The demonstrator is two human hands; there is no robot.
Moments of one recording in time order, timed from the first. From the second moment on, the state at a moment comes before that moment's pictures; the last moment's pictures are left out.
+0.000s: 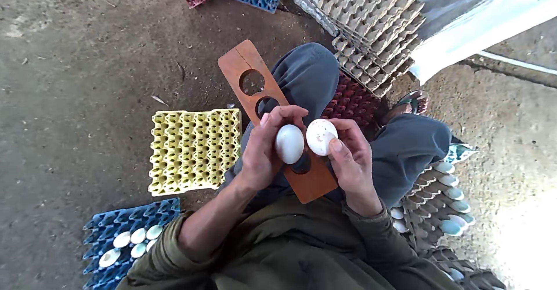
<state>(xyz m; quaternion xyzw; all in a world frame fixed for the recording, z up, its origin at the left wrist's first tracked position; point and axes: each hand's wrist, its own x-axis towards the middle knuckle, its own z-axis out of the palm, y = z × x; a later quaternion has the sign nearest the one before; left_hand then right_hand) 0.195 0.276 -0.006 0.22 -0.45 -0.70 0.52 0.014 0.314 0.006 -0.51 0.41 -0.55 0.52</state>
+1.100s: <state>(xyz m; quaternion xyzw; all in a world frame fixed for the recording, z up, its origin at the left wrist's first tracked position) 0.192 0.273 0.004 0.30 -0.55 -0.65 0.43 0.009 0.307 -0.009 -0.51 0.33 -0.62 0.49</state>
